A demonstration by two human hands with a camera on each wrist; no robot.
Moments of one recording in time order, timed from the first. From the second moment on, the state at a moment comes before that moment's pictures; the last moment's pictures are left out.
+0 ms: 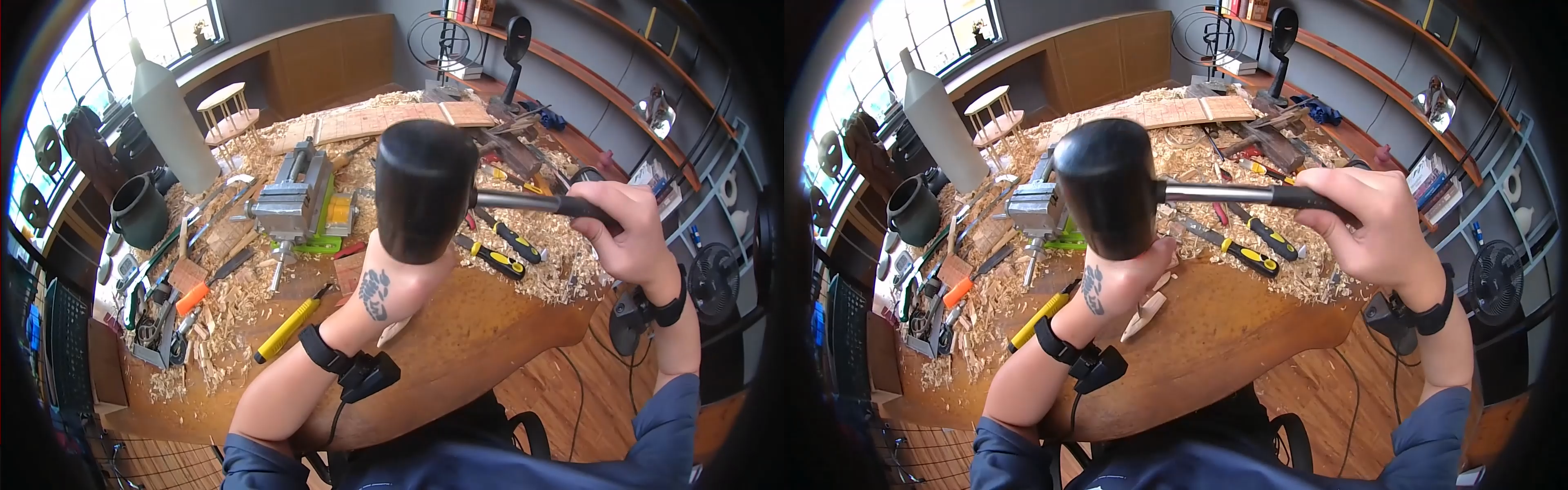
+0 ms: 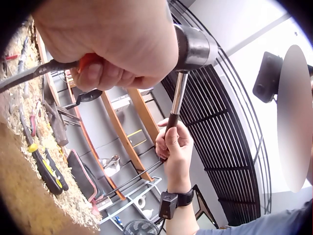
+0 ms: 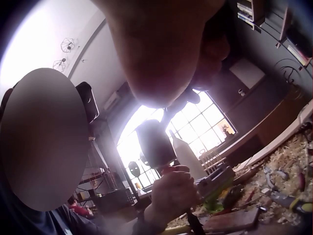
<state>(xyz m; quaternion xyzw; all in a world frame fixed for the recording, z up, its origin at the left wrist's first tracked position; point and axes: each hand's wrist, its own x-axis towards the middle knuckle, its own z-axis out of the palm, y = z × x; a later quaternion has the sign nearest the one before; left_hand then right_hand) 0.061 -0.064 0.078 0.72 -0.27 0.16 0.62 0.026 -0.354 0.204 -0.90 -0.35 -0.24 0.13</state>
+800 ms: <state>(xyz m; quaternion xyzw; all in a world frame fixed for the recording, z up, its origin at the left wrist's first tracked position) 0.053 -0.067 0.086 0.67 -0.16 0.03 0.72 0.025 -0.360 0.202 -0.88 -0.34 -0.31 0.10</state>
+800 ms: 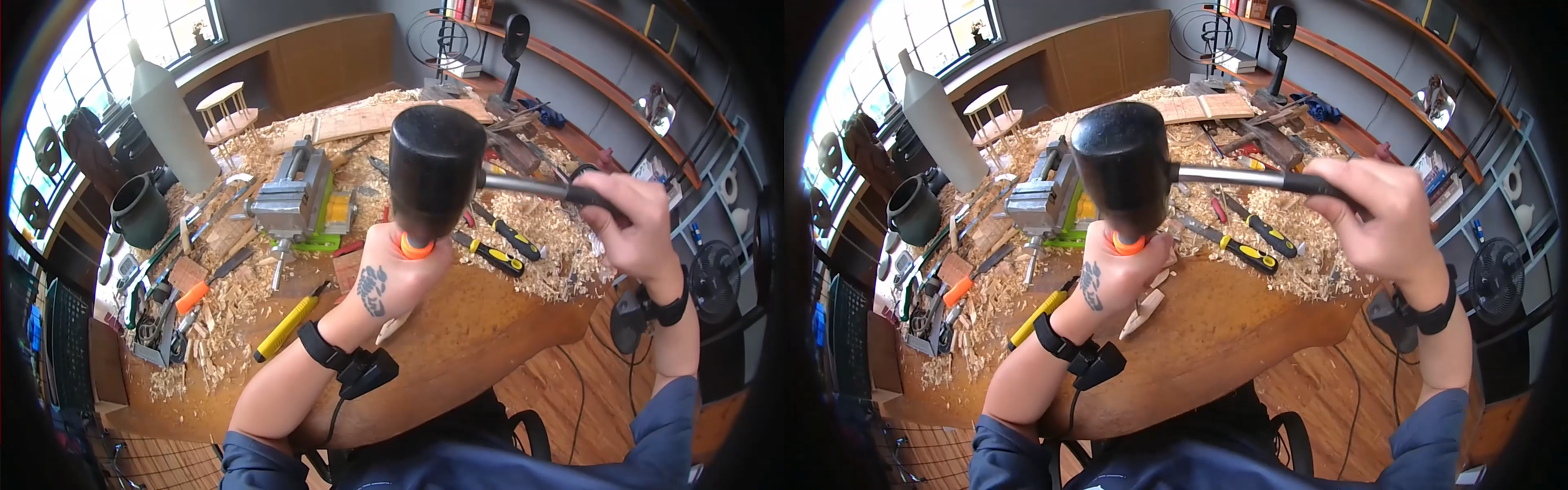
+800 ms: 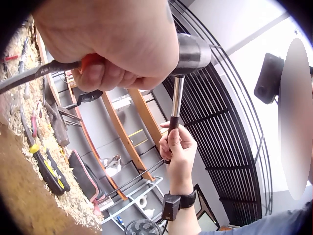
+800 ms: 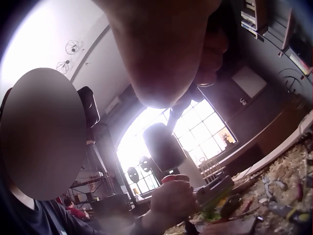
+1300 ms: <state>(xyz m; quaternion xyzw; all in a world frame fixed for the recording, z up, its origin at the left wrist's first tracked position) 0.055 -0.060 0.087 0.67 -0.16 -0.03 0.72 0.025 -0.365 0.202 -0.85 -0.34 -0.39 0.11</state>
